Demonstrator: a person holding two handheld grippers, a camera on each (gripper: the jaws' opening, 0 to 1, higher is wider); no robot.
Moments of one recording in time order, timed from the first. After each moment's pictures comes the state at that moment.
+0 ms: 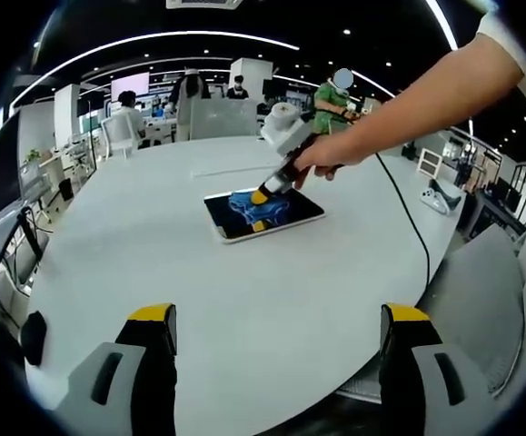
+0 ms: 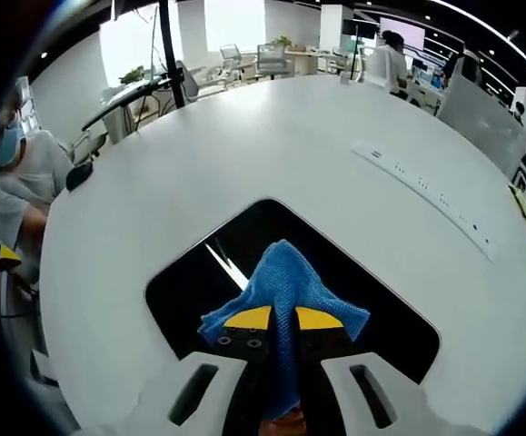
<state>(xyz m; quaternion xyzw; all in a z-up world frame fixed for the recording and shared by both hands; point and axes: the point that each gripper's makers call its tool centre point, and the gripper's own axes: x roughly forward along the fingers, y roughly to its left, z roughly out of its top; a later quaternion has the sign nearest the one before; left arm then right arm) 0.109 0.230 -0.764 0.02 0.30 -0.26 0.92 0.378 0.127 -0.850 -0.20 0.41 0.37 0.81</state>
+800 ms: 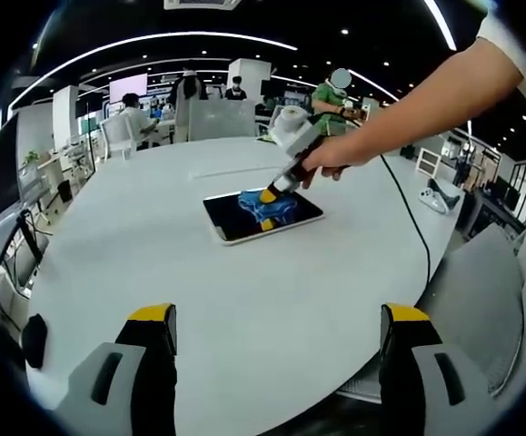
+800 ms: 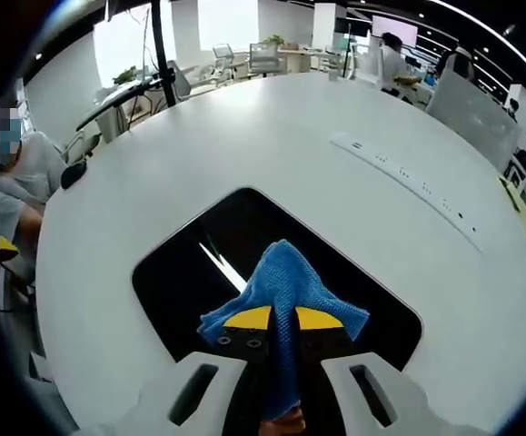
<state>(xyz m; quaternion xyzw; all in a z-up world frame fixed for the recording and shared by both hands) 0.109 0.229 -0.762 0.02 0.30 -0.26 0.92 0.384 0.101 -0.852 -0.20 0.41 0.35 0.81</state>
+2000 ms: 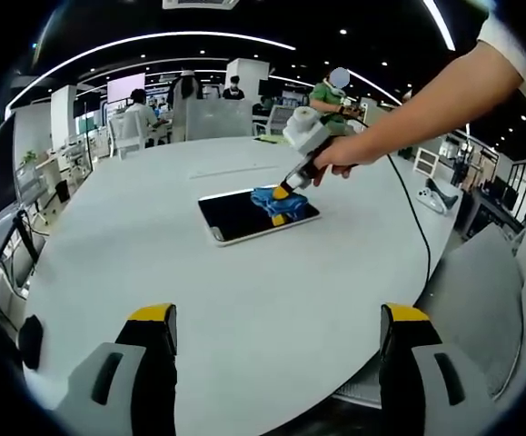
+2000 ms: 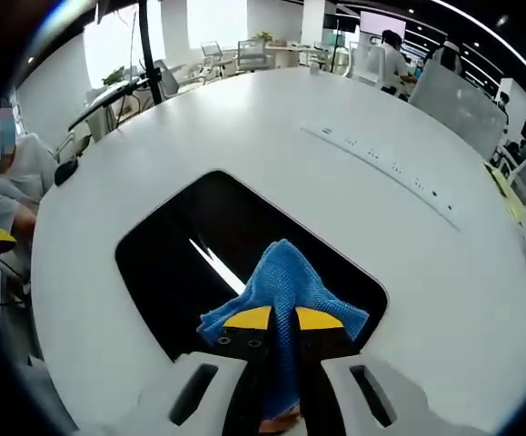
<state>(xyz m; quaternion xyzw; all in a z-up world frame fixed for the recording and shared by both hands) 0.110 0.221 -0.765 0.02 0.30 -0.27 0.92 0.380 0.058 -0.846 -0.20 0.42 0.33 0.82</state>
